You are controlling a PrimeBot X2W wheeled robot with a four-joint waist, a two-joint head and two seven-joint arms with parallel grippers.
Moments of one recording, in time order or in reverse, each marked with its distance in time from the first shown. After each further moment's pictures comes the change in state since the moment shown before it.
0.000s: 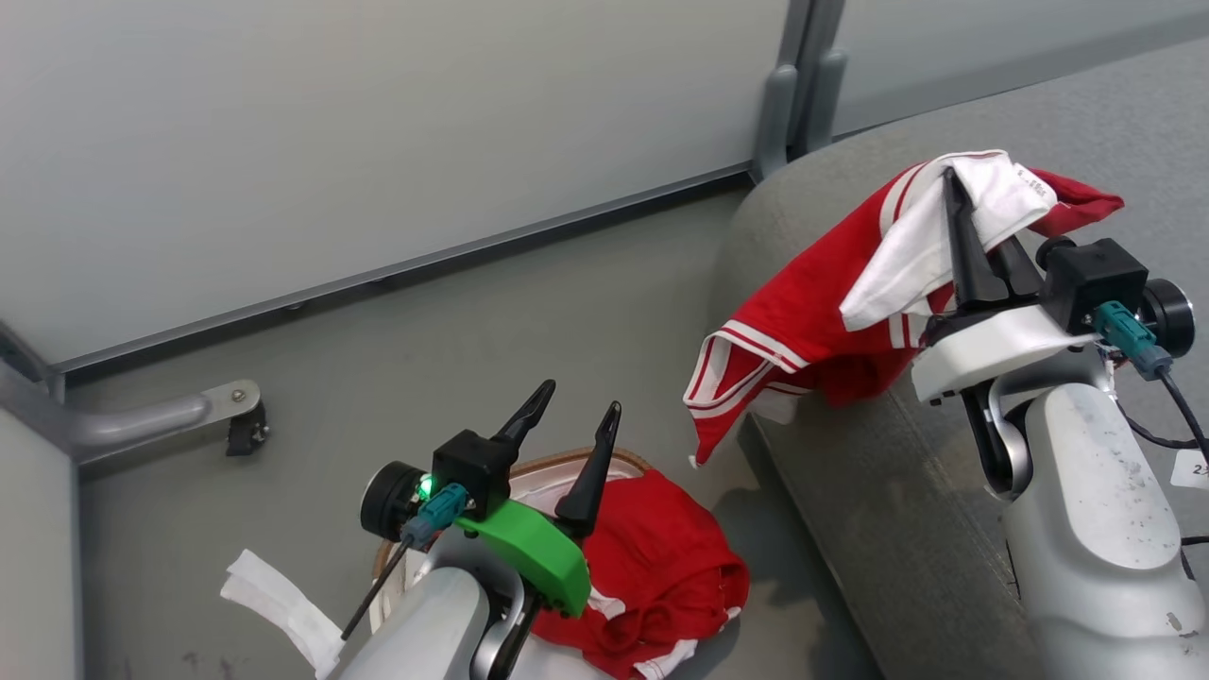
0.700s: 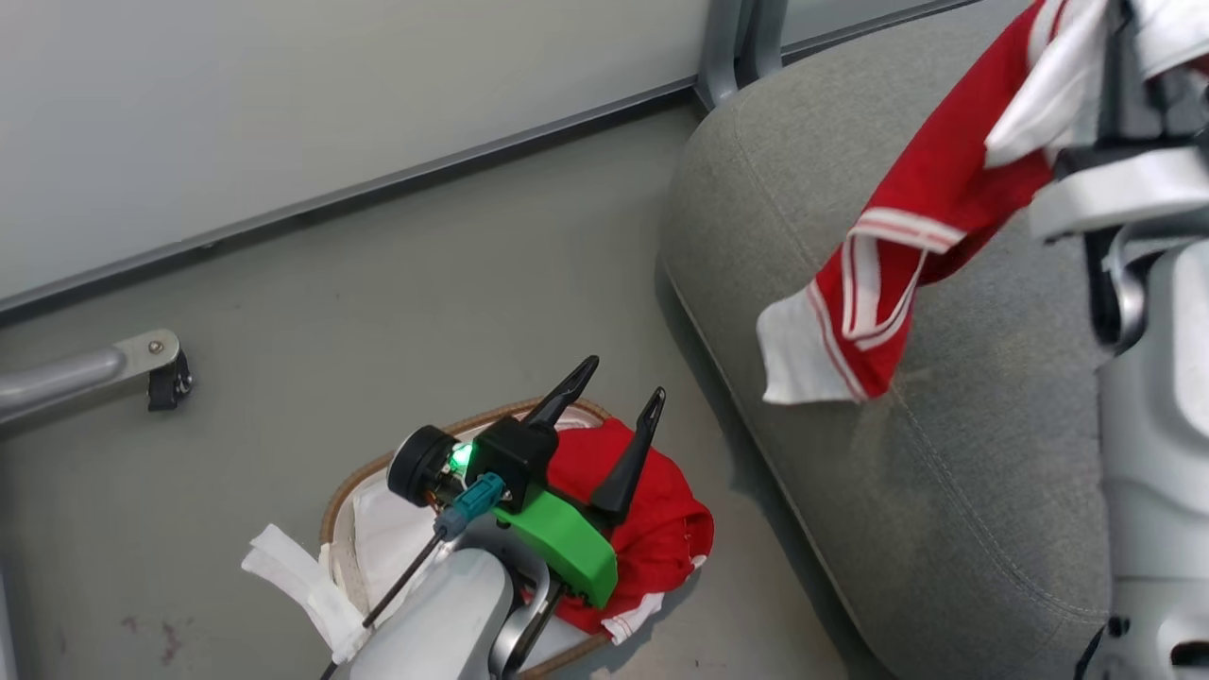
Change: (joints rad) left arm -0.041 0.012 -0.083 -0.059 0.031 -0.001 0.000; right arm -0.206 -0.032 -0.171 -0.030 -0.115 0.000 0.000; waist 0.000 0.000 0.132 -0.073
